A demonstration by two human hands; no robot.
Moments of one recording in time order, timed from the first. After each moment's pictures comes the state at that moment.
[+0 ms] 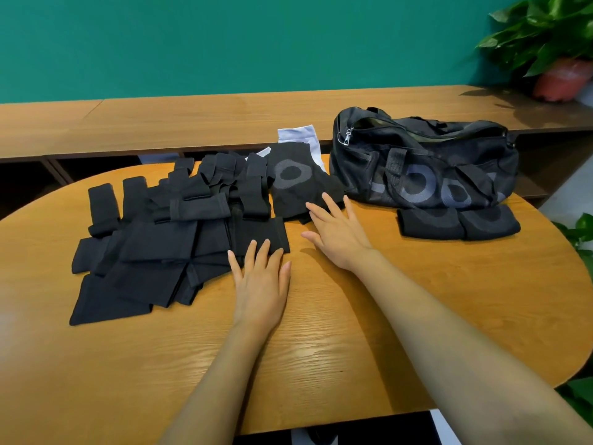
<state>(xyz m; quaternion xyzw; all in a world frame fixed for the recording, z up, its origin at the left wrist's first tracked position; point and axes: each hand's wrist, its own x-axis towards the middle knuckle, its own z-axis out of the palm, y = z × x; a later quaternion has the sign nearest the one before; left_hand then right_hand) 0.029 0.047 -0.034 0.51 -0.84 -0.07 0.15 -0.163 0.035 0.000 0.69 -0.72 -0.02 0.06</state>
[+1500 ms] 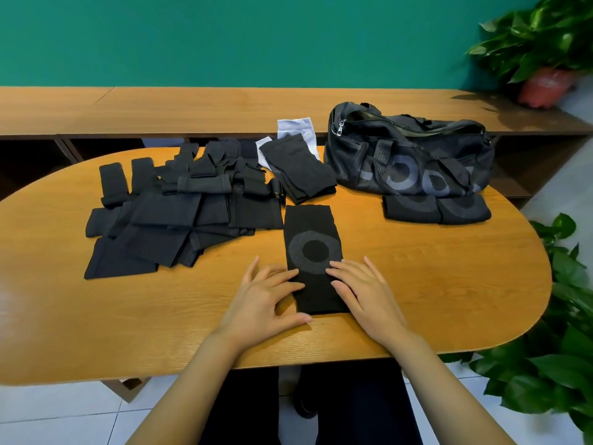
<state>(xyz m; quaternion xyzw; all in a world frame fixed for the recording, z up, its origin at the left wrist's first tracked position) 0.074 0.117 -0.037 0.29 -0.93 -0.13 0.17 -0.145 0.211 -0.036 0.67 -0.71 0.22 -0.05</state>
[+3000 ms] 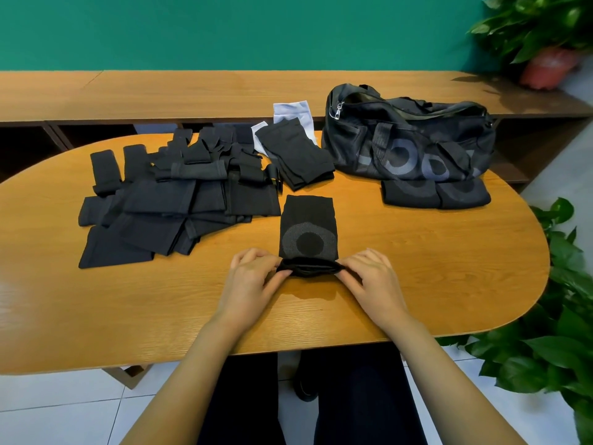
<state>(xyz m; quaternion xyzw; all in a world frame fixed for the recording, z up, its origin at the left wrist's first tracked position) 0.074 0.121 -0.034 0.37 -0.86 -0.17 0.29 -0.142 0.219 -0.032 0.64 -0.70 0.32 -0.01</state>
